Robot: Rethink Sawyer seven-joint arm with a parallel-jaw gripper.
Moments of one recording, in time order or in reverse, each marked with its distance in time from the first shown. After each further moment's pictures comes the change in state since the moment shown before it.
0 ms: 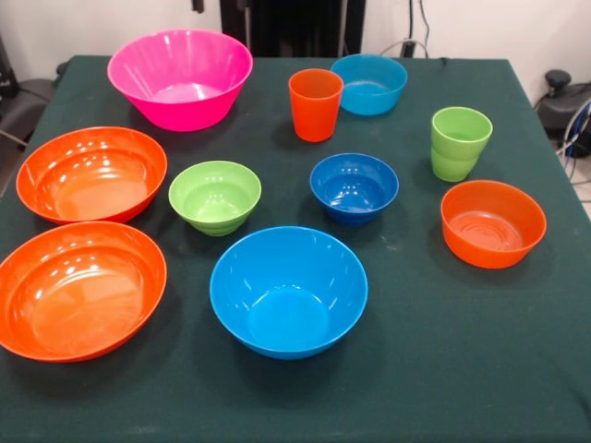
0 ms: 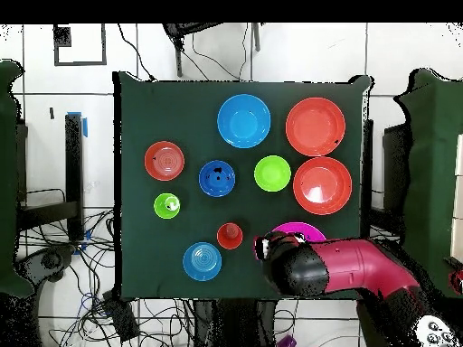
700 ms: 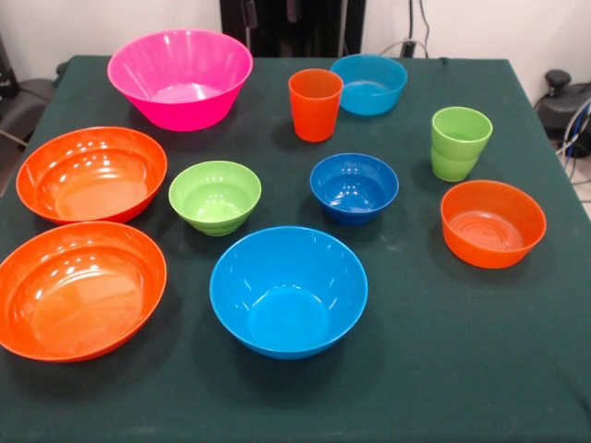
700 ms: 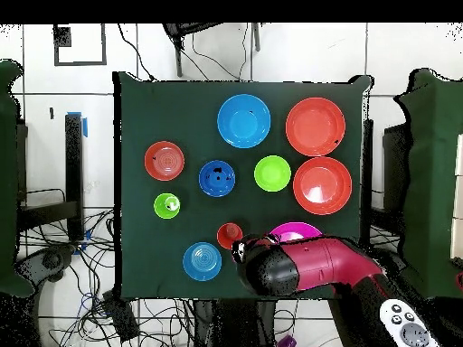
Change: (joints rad) arm 0.094 0.050 -0.034 0.026 0.000 -0.062 0.000
